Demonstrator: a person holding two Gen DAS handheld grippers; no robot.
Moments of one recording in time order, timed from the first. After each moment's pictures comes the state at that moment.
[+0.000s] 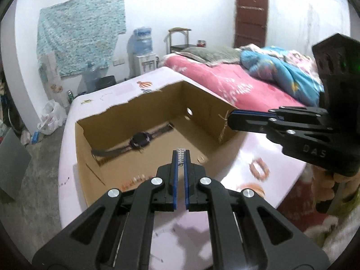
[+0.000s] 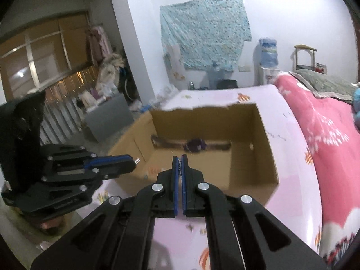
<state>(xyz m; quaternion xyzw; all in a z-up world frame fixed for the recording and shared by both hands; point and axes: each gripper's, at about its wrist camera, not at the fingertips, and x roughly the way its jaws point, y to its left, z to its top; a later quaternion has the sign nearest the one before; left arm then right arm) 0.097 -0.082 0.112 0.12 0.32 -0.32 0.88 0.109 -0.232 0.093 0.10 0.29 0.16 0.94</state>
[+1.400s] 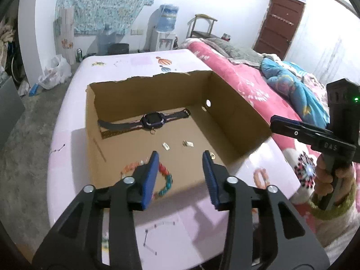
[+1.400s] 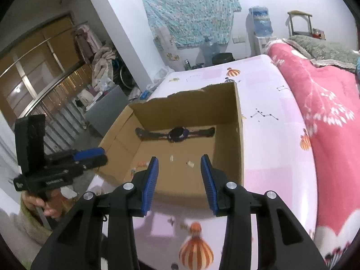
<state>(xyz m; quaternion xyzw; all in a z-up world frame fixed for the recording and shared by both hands) 0.123 -0.043 0.100 0.02 0.40 -0.29 0.87 0.116 -0.283 0.081 0.15 0.37 0.16 0.90</state>
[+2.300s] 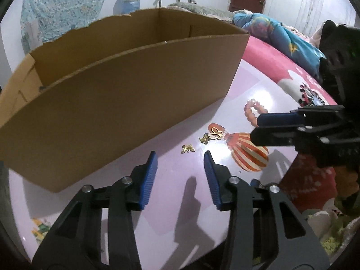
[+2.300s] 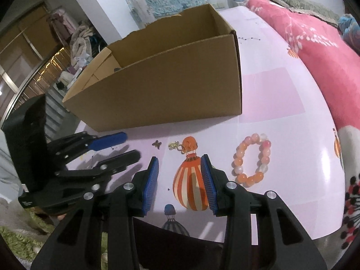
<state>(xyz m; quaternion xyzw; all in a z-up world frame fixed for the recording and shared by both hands) 0.077 -0.113 -0.011 0.12 0.42 -0.35 0.83 0.069 -0.262 -0.013 0.16 0.47 0.10 0.86</state>
